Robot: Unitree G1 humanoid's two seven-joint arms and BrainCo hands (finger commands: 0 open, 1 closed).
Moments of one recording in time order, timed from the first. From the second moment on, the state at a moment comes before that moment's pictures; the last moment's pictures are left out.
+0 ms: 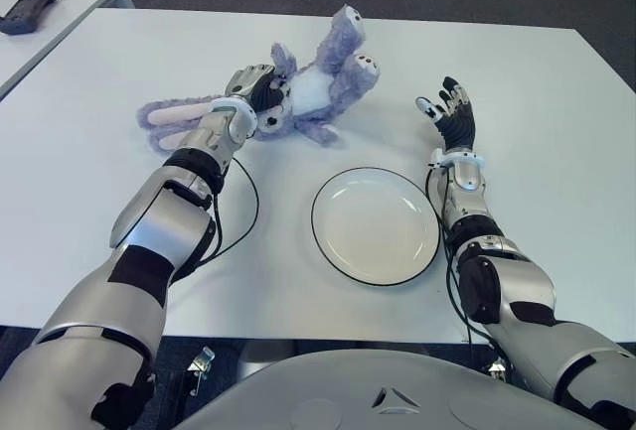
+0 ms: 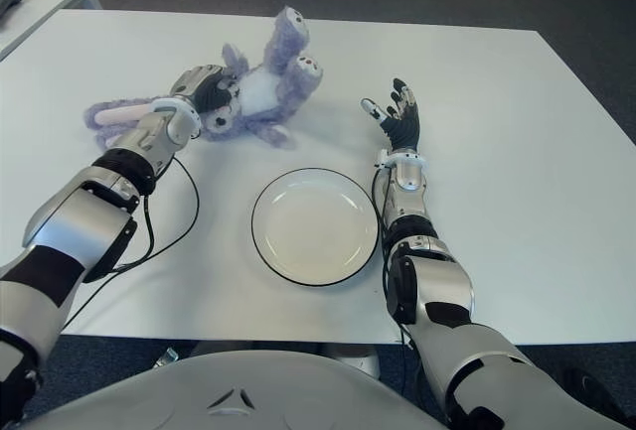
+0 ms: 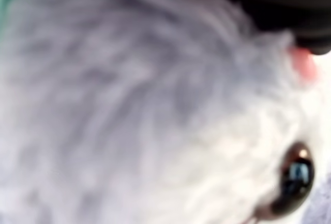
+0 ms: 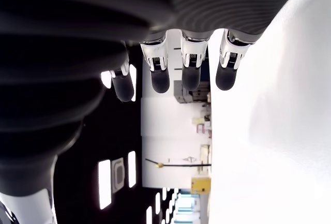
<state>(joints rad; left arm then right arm) -0.95 0.34 -0.53 1.24 0.57 -0.23 0.21 -0.63 -0.13 -0.29 1.09 0.01 -0.53 -0.04</state>
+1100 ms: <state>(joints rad) -0.96 0.34 -0.52 1.24 0.57 -0.22 0.21 -0.63 -0.13 -0.29 1.09 0.01 -0.53 -0.01</state>
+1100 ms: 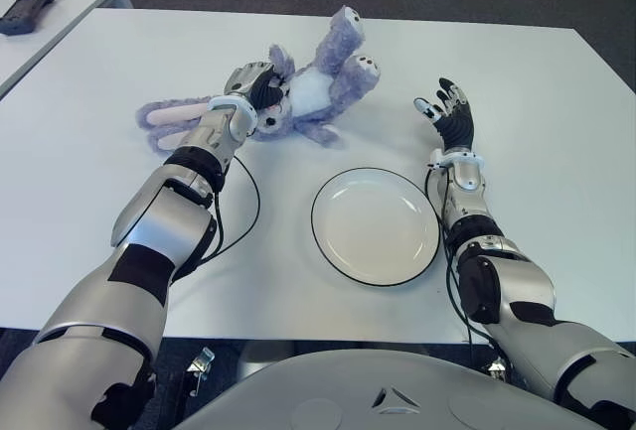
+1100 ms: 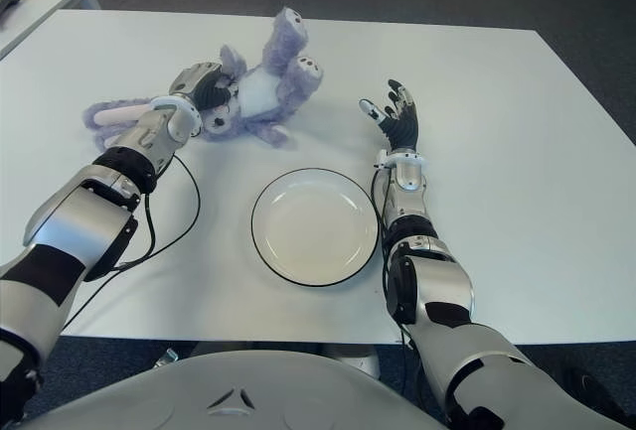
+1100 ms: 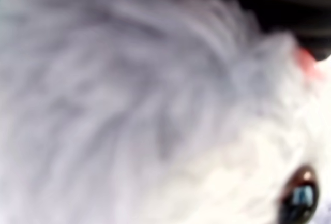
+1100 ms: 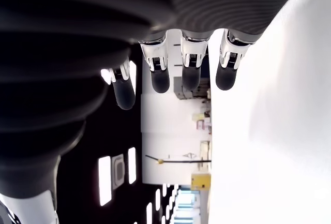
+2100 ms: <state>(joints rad) -0.95 0.34 -0.48 1.24 0.57 -0.21 0.21 -0.63 -0.12 -0.29 1.08 0.01 -0.53 0.00</state>
